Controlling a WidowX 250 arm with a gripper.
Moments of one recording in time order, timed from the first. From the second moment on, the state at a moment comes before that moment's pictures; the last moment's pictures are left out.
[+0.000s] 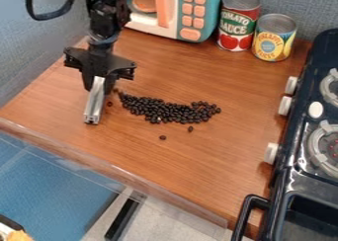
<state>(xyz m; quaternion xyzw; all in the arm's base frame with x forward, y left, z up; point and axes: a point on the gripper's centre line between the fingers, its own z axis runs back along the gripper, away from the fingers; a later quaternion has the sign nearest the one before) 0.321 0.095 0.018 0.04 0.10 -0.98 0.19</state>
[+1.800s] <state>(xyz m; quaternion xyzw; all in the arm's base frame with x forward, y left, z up) 0.341 0.026 0.018 0.06 0.08 -0.98 0.18</state>
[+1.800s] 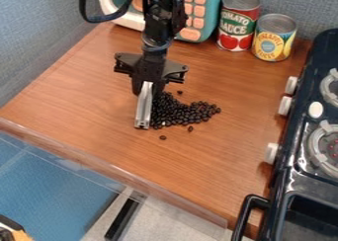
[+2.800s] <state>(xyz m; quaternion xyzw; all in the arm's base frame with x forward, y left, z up) 0.352 -0.007 0.019 0.06 0.06 -0.98 0.18</state>
